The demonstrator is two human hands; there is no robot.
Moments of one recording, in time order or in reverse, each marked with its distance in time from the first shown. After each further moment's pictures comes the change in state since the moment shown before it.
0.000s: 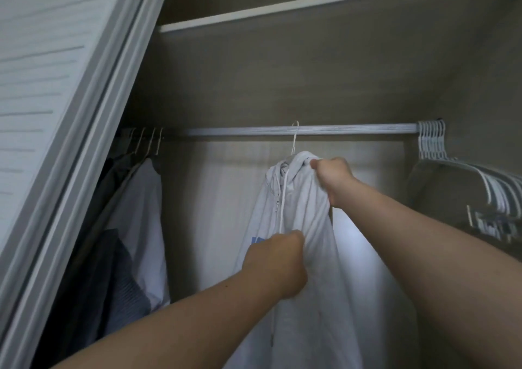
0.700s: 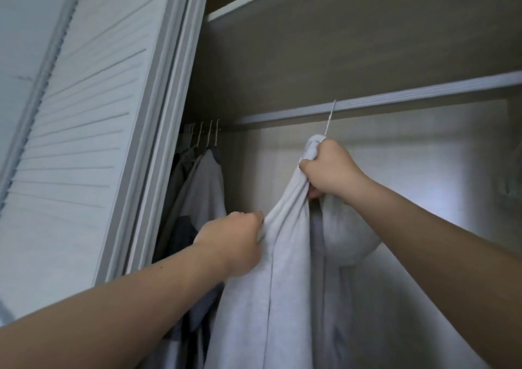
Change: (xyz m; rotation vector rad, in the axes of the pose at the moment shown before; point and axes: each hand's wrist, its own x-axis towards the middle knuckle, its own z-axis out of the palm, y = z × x) left_hand -0.050 -0.134 -0.057 0.325 -0.025 -0.192; right_hand -0.059 0.007 0.092 -0.325 -0.265 -0.339
